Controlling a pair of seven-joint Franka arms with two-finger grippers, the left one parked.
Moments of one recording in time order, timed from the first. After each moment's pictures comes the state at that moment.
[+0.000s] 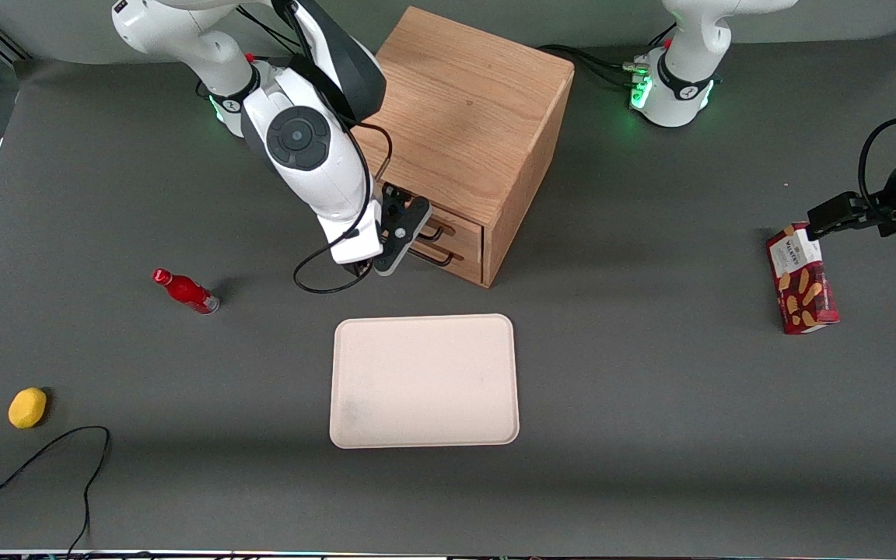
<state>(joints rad) 0.66 0.31 -0.03 -1.69 0.13 1.97 -0.39</state>
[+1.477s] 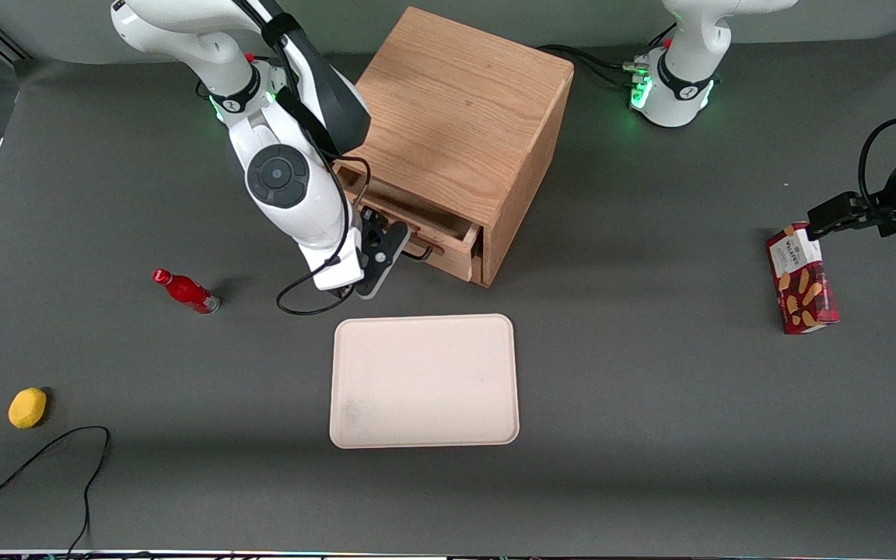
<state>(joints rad) 0.59 0.34 -0.03 -1.70 0.12 1.98 -0.50</state>
